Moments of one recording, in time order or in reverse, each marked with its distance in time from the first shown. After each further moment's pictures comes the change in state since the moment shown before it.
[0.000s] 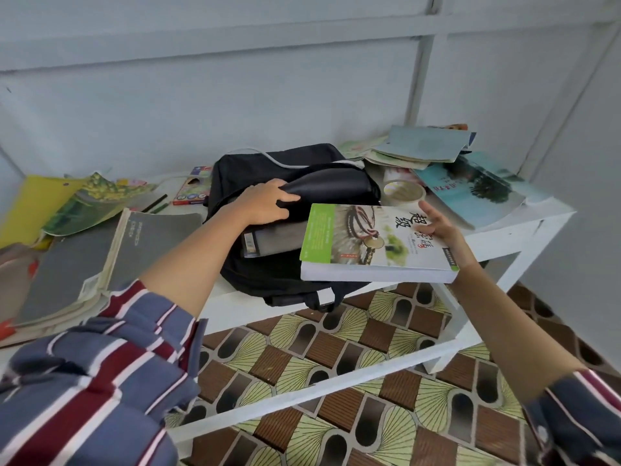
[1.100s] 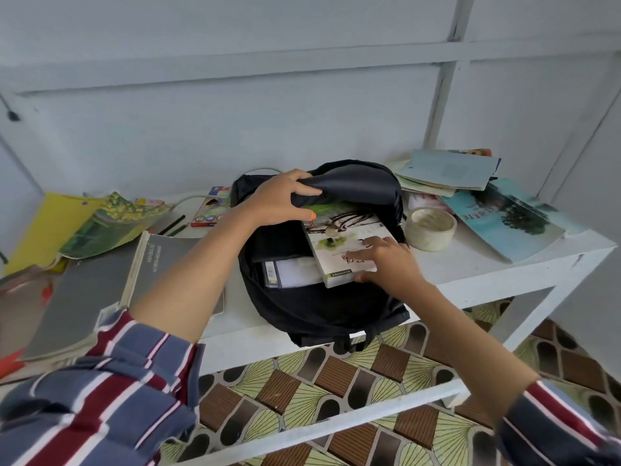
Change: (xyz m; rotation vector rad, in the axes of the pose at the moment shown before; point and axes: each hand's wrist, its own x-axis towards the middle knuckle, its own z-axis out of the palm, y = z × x) left_hand 0.000 -0.011 -0.052 -0.211 0.189 0.175; right_hand 0.032 0.000 0.117 -1.549 -0.157 -0.366
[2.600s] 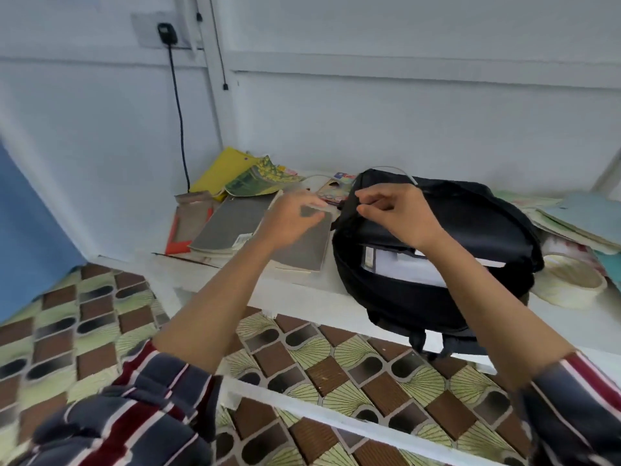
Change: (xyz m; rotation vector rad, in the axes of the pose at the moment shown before) left_hand -0.170 -0.034 -0.015 -0.105 0.521 -0.423; right_hand 0.034 -0.135 -0.063 0.849 0.102 -0.512
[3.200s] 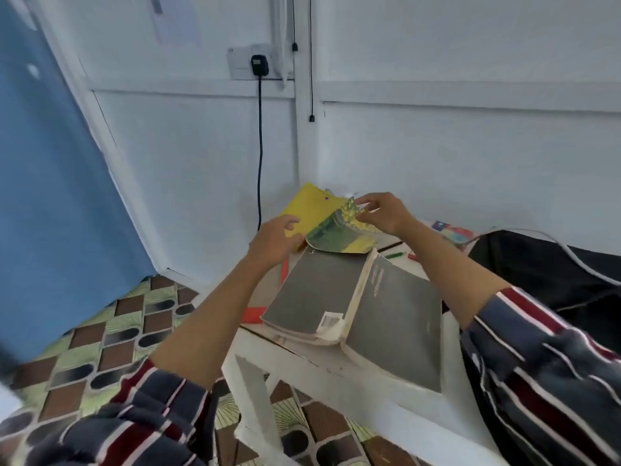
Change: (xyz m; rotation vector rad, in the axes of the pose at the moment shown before) left_hand 0.057 -0.188 -0.117 0.116 0.146 -0.481; right_hand 0.252 0.014 0.180 -0.088 -0.237 0.079
